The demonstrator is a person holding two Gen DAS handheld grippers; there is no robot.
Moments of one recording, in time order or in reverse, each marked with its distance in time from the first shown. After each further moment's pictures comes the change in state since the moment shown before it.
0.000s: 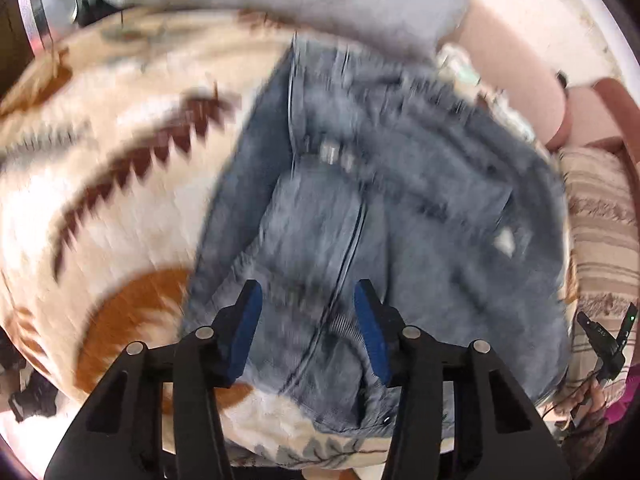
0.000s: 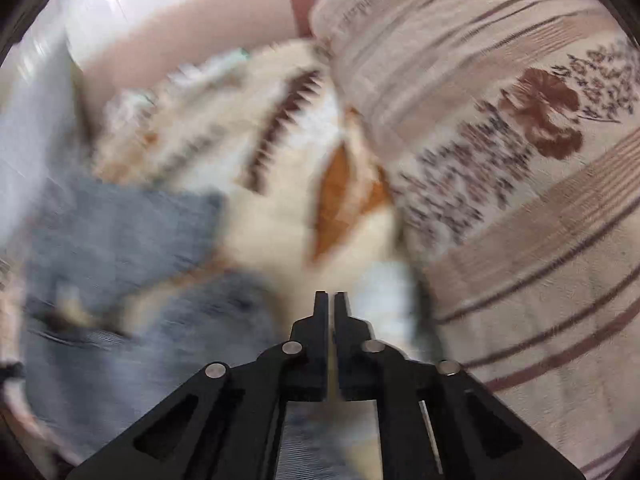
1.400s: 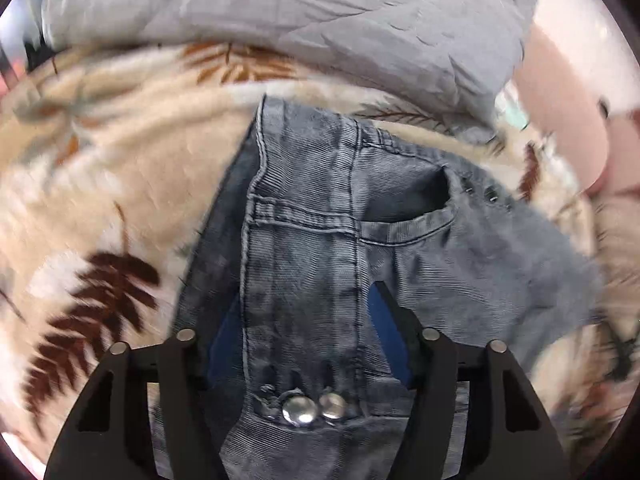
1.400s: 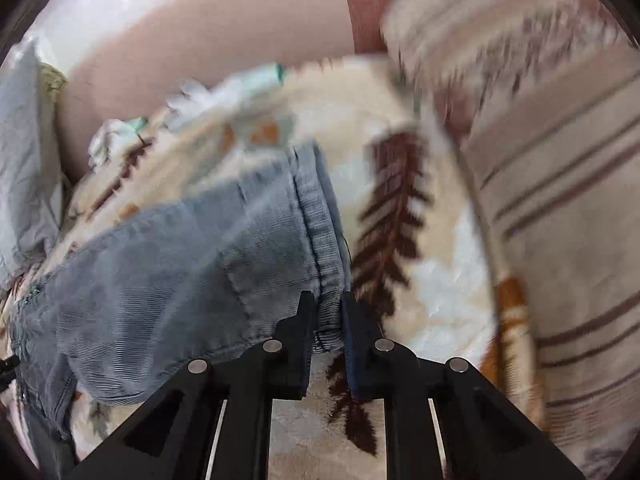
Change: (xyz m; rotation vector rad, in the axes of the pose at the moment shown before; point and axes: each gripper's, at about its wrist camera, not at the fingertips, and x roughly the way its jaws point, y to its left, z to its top) left arm 0.115 -0.019 0.122 0.015 0.034 0.134; right arm 0.112 0.066 0.138 -0.096 -0.061 -0.133
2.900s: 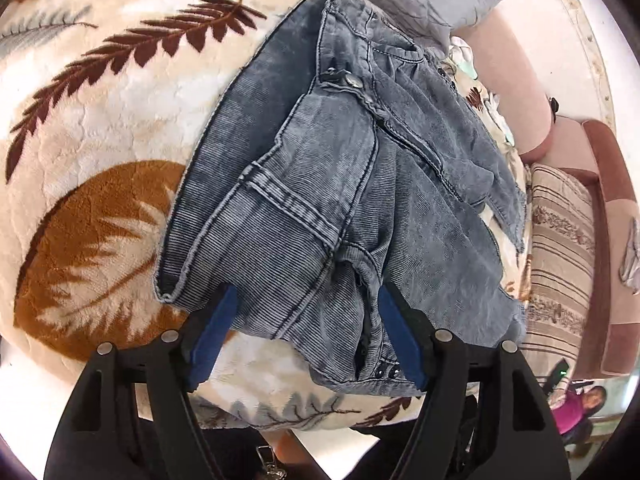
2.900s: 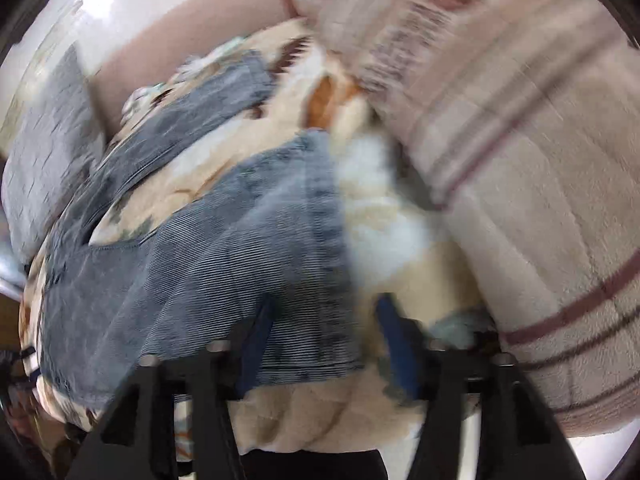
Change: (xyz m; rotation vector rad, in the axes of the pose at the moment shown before) left arm -0.072 0.055 -0.159 -0.174 0.162 -0.333; right arm -0.136 -0.090 -0.212 0.080 0.134 0.121
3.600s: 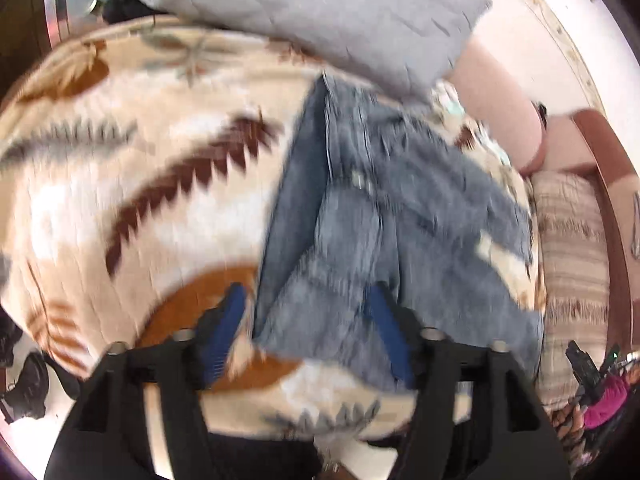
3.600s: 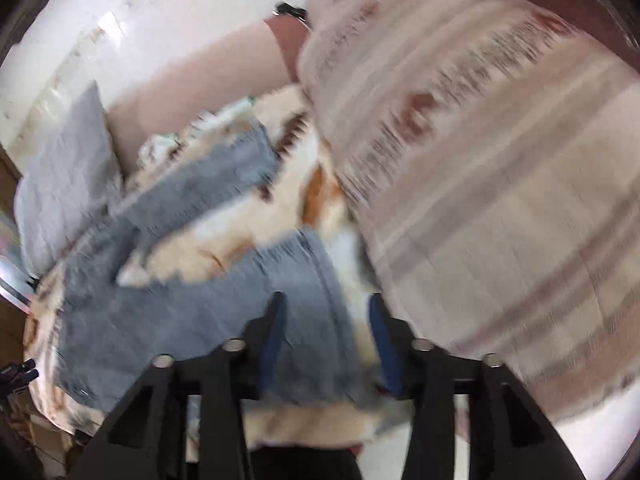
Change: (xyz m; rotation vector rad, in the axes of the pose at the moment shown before) left arm -0.073 0.005 0.030 0.113 -0.195 0.087; right arm -0.077 -0.009 0.043 0.040 -0.176 0.009
